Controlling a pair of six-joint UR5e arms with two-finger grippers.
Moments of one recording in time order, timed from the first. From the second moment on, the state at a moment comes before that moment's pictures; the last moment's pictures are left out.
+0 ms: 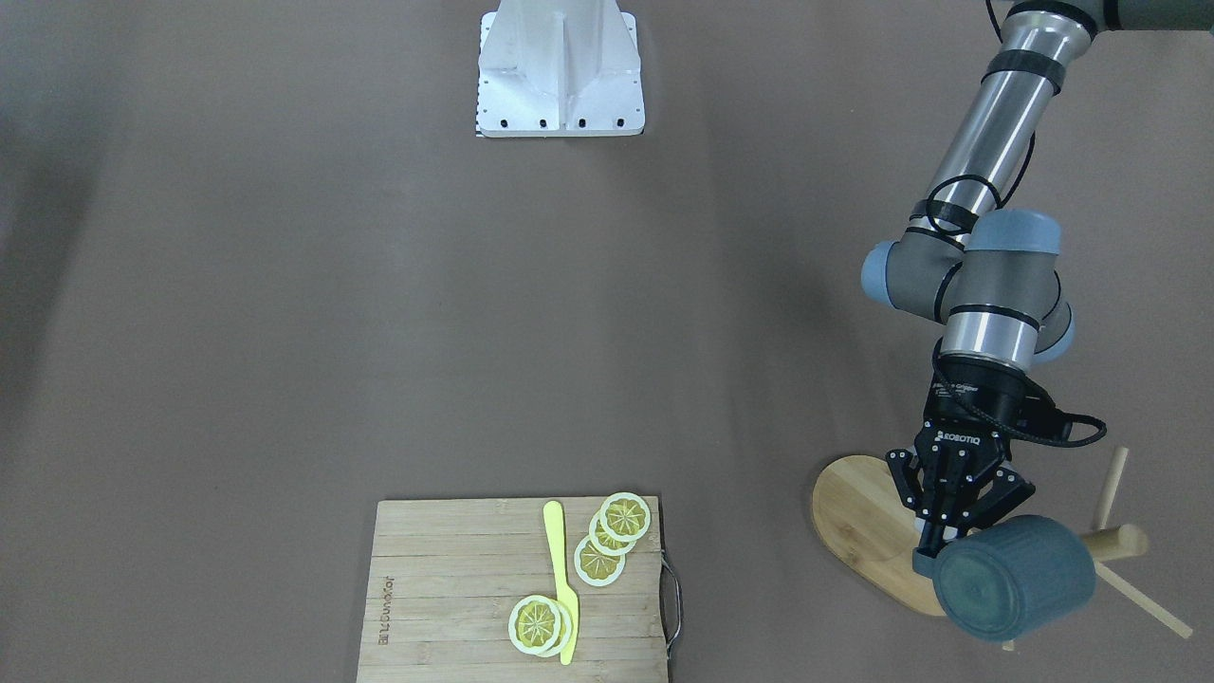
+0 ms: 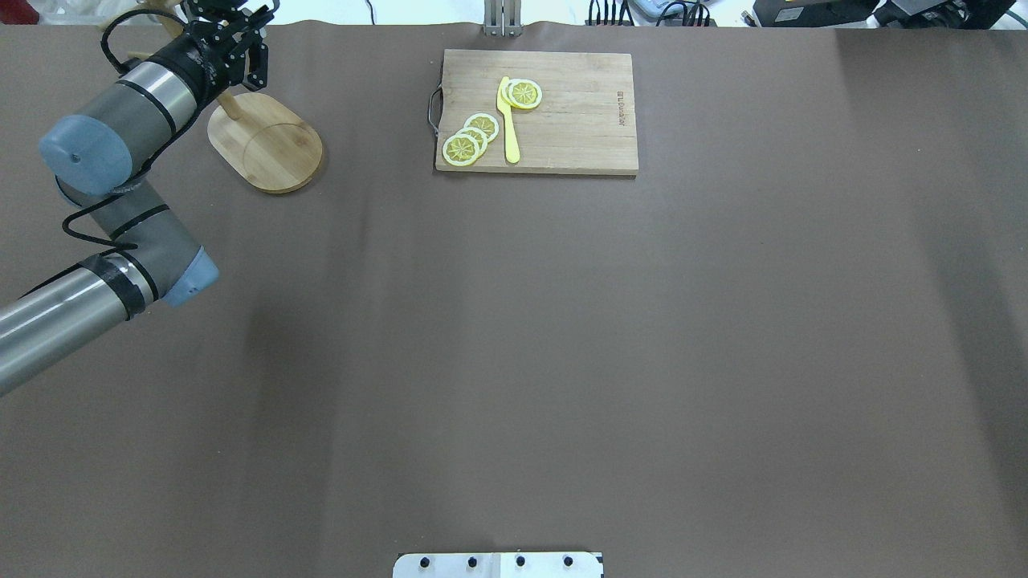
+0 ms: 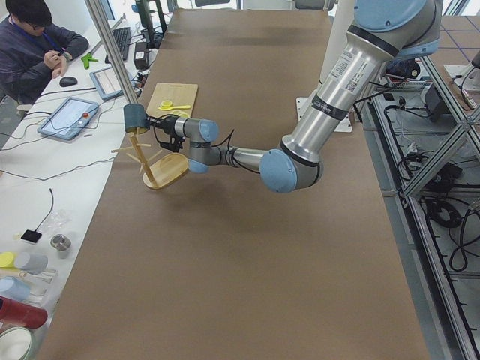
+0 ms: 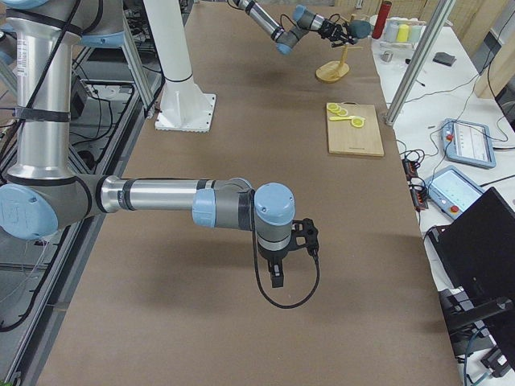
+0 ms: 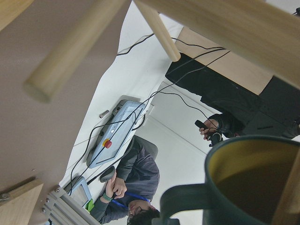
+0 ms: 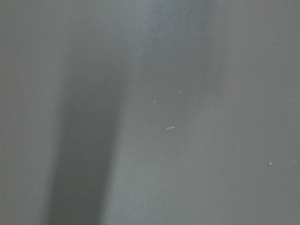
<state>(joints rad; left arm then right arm) -0.88 -2.16 -0.99 -3.23 -1.31 -2.87 1.65 -1.69 1.75 -1.64 2.32 -0.24</state>
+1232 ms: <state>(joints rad) -0.88 -2.12 -0.96 -3.30 -1.34 -2.90 1.65 -1.70 1.75 -1.64 2.32 -0.24</state>
